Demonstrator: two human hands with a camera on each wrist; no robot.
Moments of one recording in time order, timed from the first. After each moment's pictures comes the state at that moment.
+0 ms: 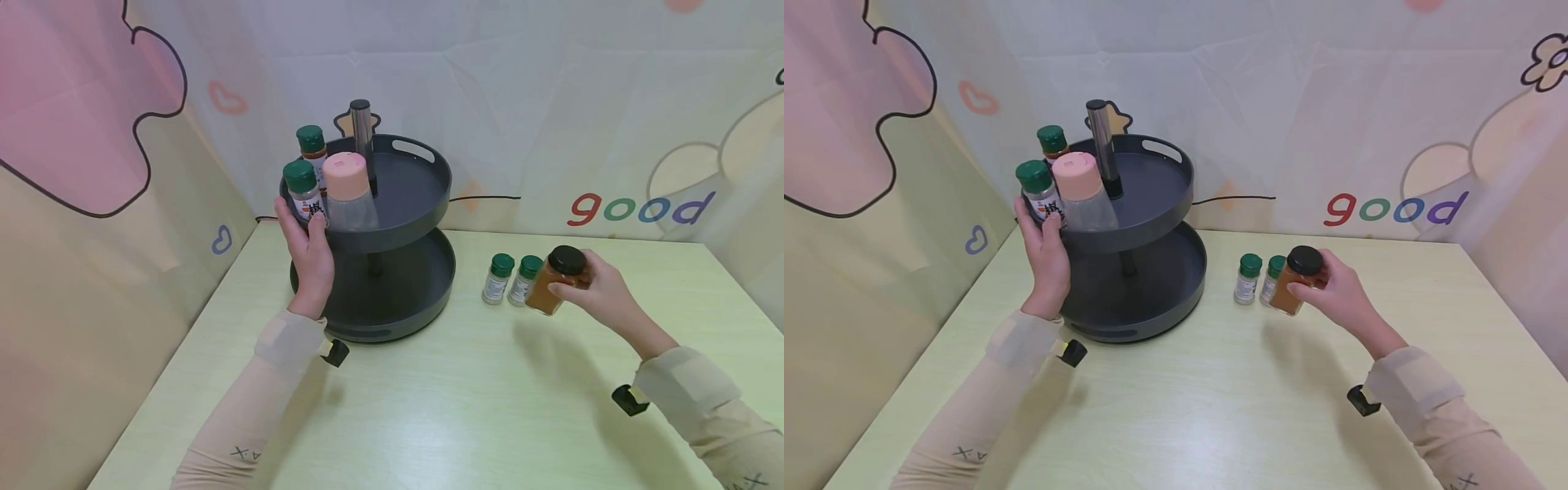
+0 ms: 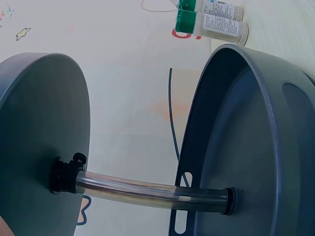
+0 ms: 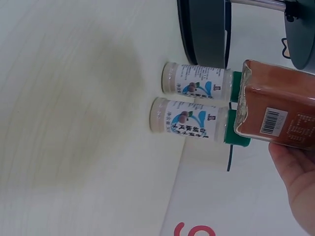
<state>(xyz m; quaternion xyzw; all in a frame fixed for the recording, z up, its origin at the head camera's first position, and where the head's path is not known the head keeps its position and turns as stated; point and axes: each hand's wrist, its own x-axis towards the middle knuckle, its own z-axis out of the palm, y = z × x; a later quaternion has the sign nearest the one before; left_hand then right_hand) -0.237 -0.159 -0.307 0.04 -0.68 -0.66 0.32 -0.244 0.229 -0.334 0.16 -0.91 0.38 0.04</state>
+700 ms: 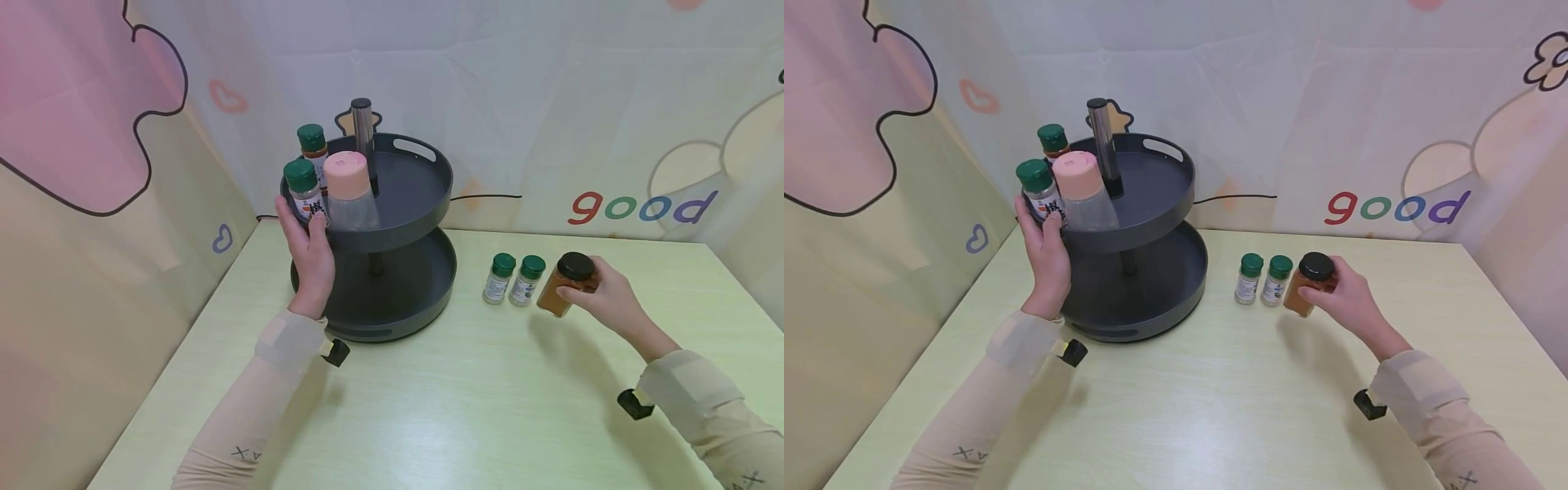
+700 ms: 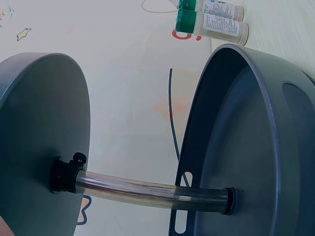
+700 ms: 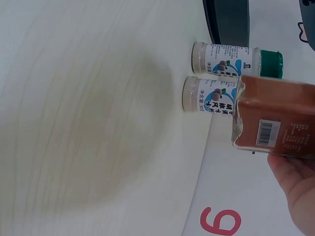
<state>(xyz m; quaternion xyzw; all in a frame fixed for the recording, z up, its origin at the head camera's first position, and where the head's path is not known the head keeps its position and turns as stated) -0.235 -0.158 -0.307 0.05 -0.68 -0.65 0.32 -0.252 0.245 -0.351 0.13 -0.92 0.36 0.04</state>
